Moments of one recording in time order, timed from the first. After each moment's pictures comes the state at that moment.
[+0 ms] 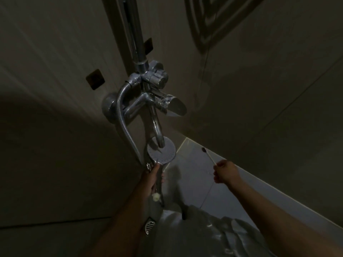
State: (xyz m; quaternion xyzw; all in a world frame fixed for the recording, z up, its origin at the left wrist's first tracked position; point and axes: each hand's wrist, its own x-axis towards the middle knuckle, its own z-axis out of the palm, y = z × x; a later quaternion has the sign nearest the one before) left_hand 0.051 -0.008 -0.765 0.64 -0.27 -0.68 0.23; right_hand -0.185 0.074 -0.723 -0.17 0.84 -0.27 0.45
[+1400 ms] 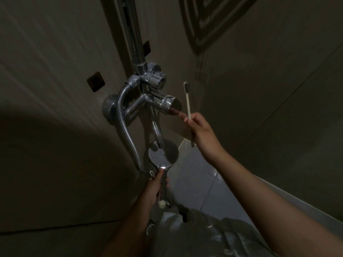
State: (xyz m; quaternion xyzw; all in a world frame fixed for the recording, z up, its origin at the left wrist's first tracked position) left_hand 0.053 0.013 -0.766 0.63 -0.24 -0.70 0.22; right_hand -0.113 0.011 -0.581 -0.35 0.59 -0.56 0.46
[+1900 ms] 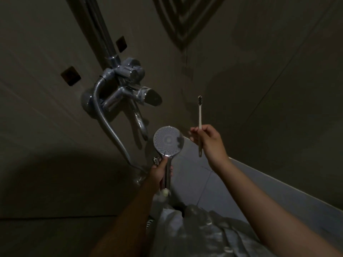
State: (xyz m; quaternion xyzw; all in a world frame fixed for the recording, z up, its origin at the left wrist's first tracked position) left_hand 0.002 0.034 -0.733 0.61 -0.30 -0.71 0.22; right_hand -0.152 0.078 -0.614 -0.20 0.61 -0.62 0.45
